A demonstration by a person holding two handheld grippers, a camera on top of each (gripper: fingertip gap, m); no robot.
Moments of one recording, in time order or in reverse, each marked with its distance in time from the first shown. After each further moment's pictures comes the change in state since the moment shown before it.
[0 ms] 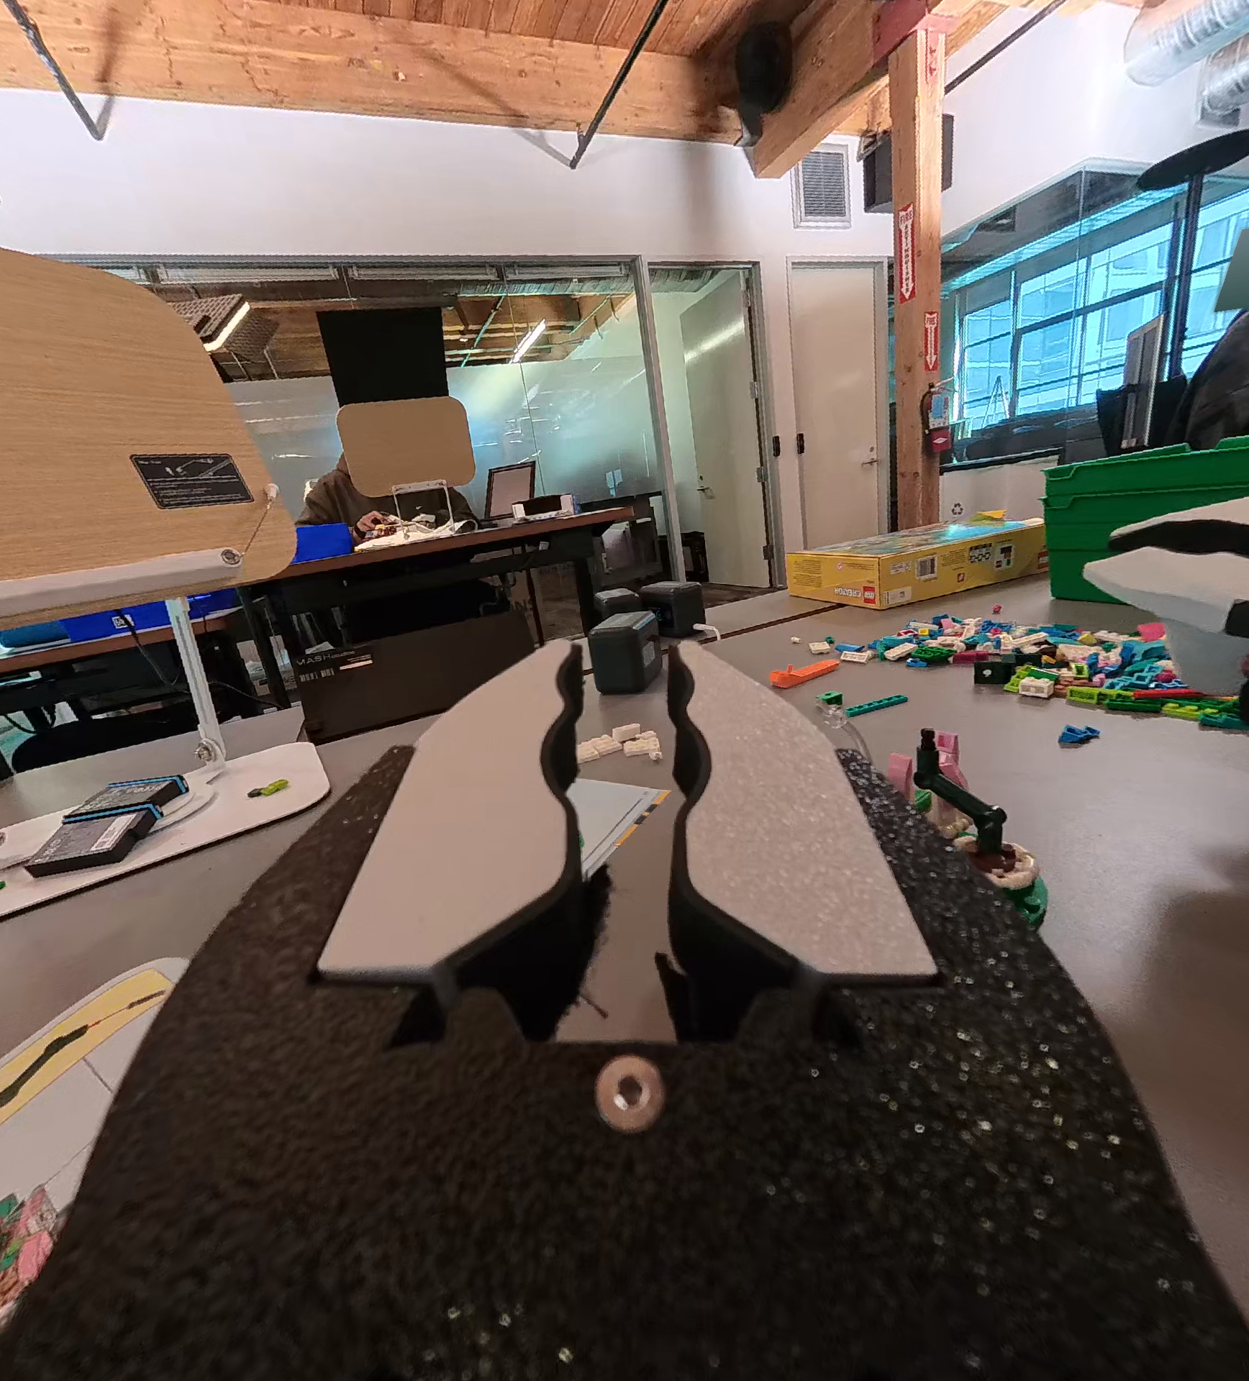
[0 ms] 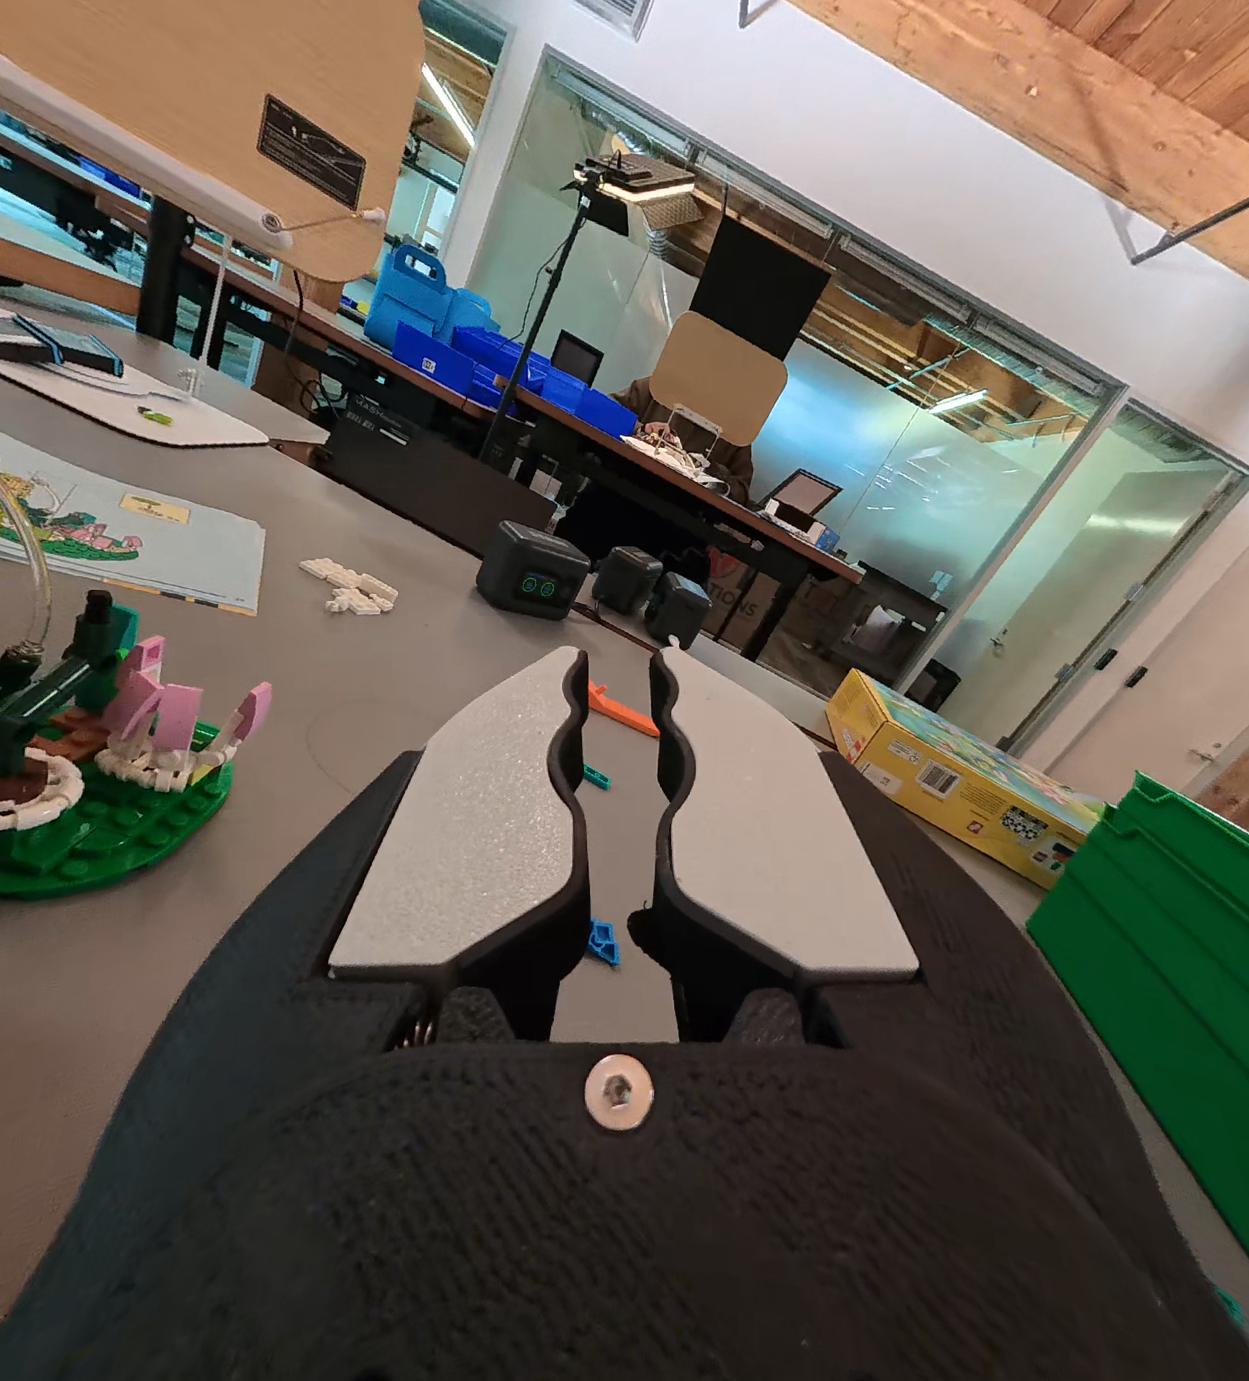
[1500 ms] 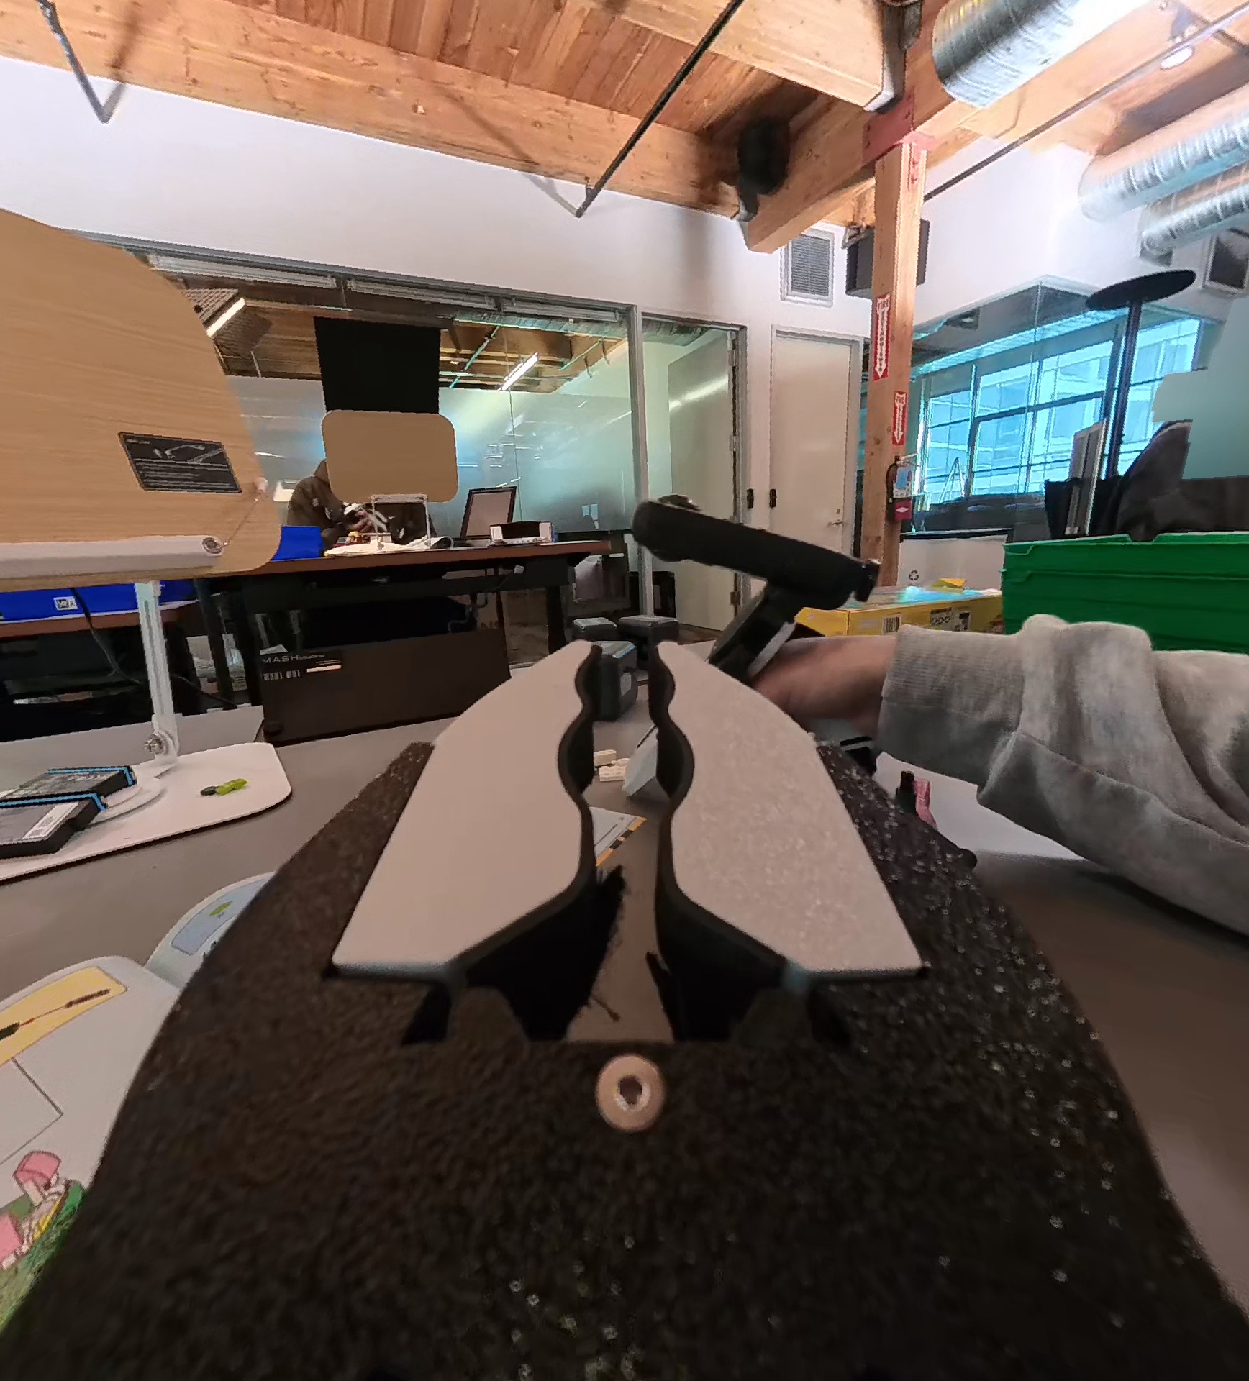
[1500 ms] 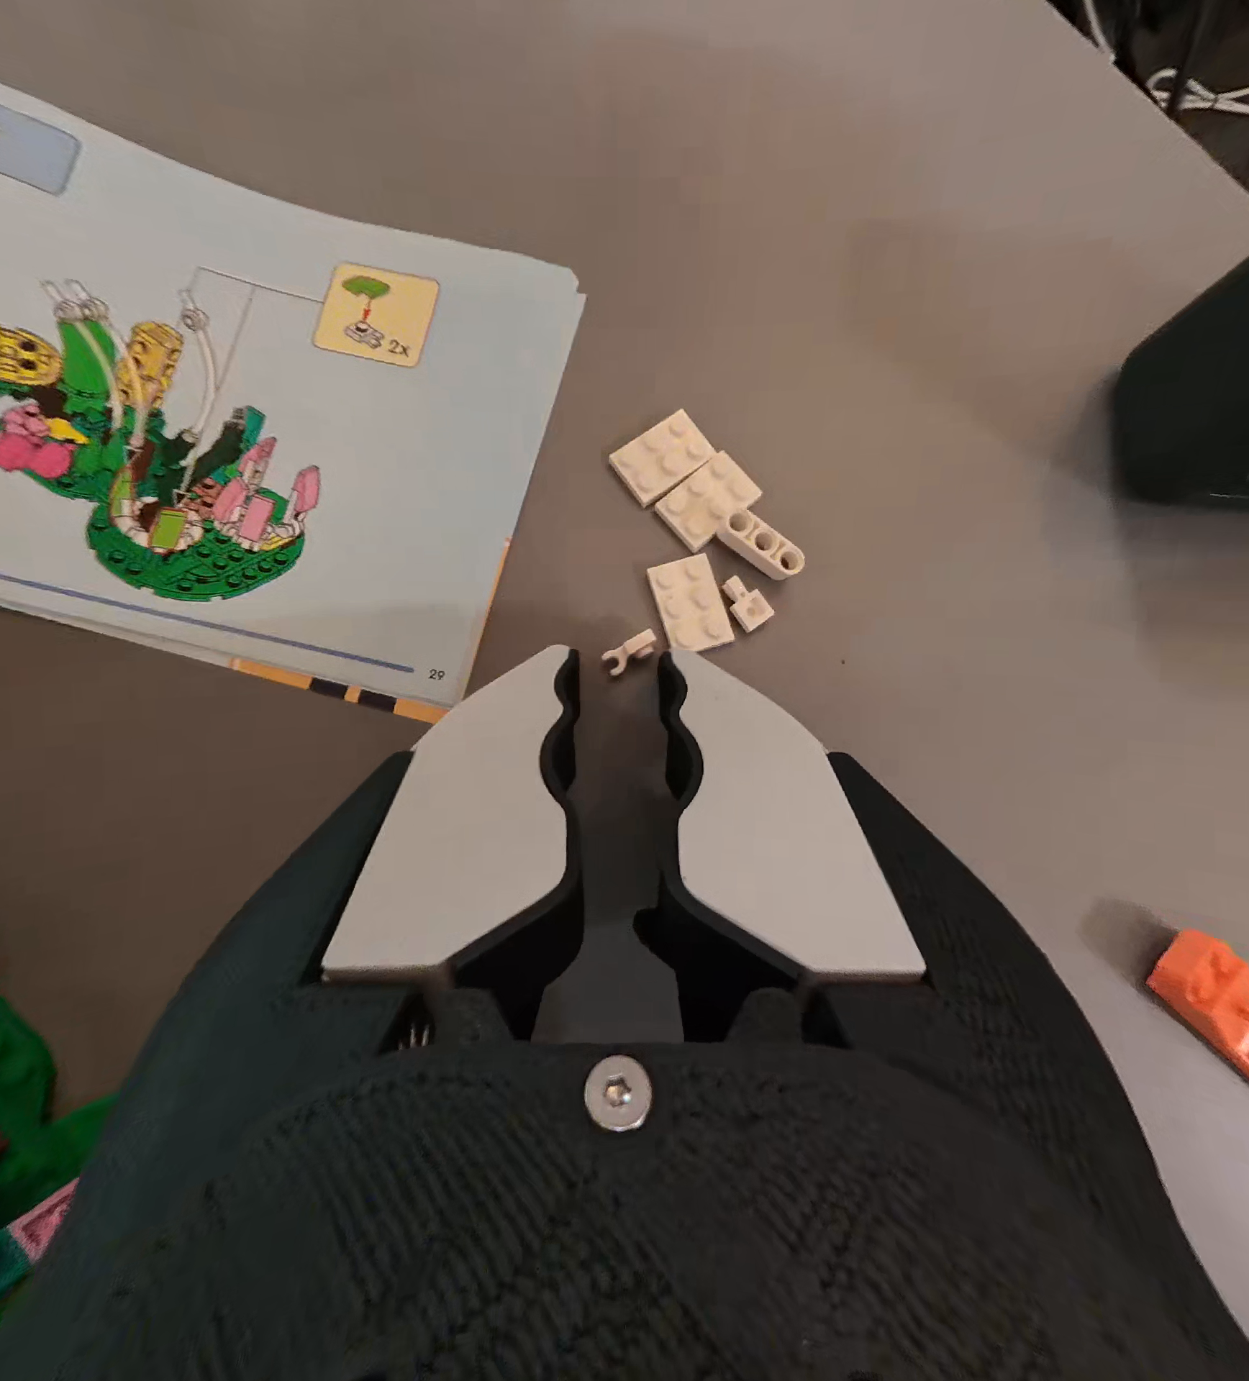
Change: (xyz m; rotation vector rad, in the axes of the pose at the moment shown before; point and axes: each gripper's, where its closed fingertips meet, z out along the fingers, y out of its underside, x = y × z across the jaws) left arm -0.008 -0.007 -0.005 0.055 0.013 -0.109; right arm -0.166 0.070 0.168 -0.780 -0.848 0.172
